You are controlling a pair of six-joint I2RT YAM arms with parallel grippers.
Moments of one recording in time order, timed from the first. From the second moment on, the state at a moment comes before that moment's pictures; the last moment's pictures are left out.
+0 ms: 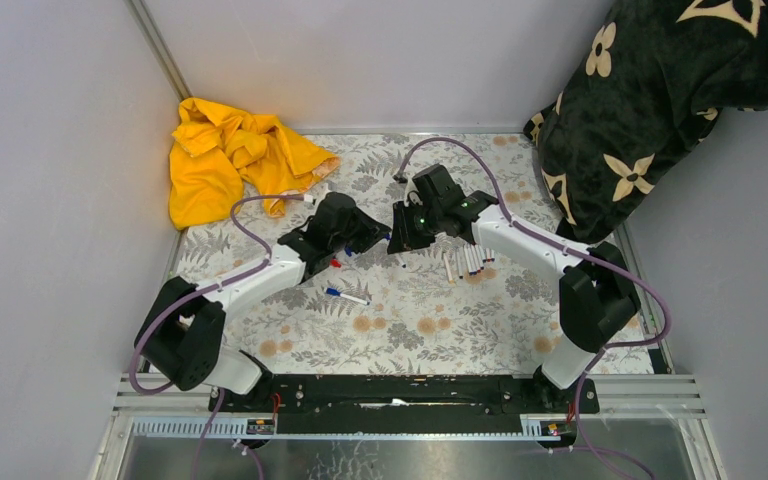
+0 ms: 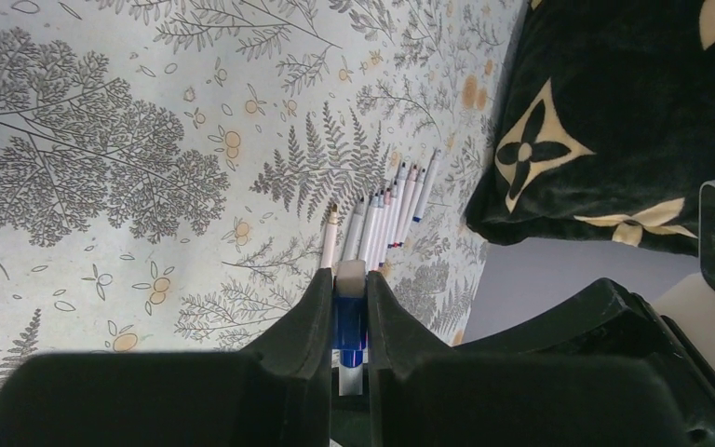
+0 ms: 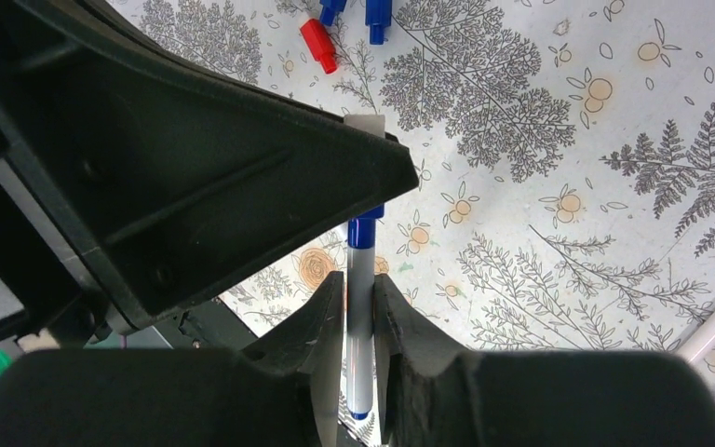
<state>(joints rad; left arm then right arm) -0.60 1.44 0.86 0.01 0.00 -1.27 0.67 1.68 1.29 -0.48 -0.36 0.44</state>
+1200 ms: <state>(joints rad) -0.60 1.54 0.84 -0.09 -0.14 -1.68 0.67 1.62 0.90 0.06 -0.31 0.47</state>
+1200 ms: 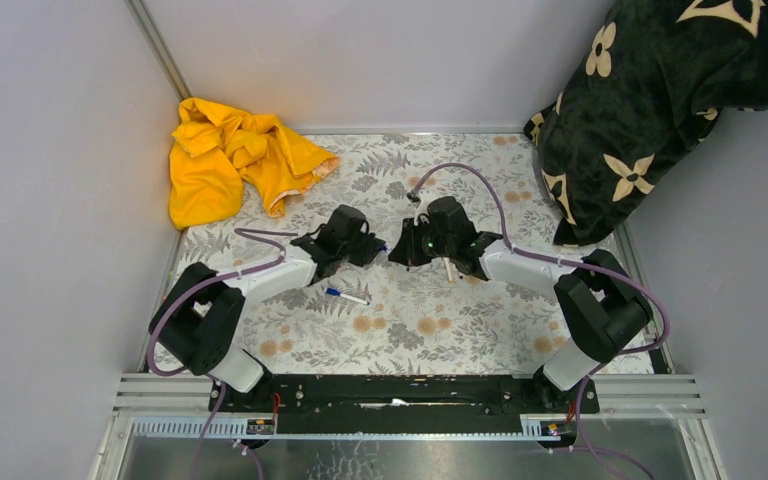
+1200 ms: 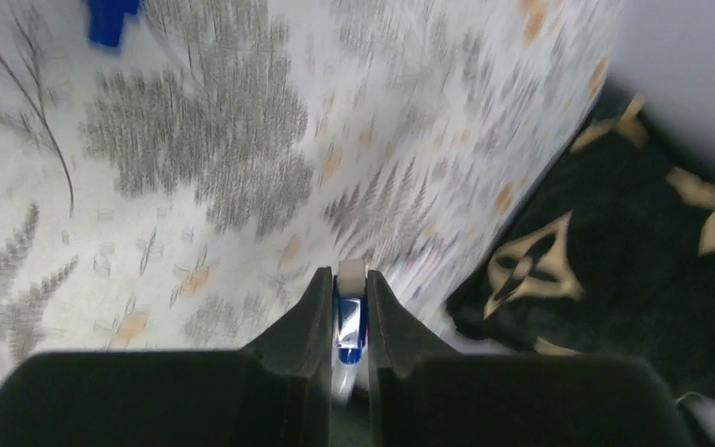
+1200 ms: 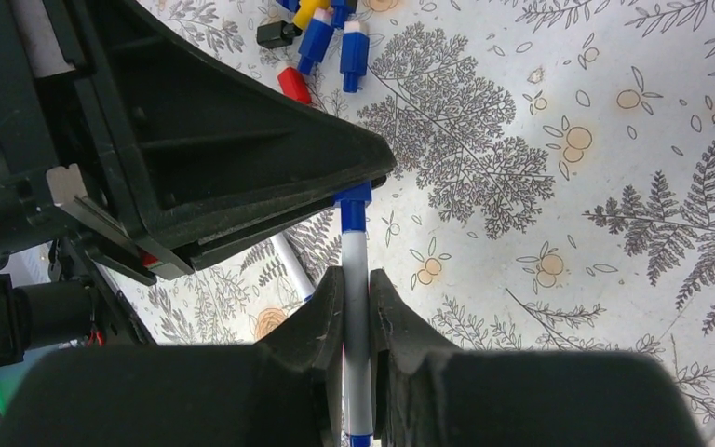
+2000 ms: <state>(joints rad) -0.46 1.51 0.95 -0.29 -0.36 -1.33 0.67 1.63 0.98 -0.27 -0.06 0.41</state>
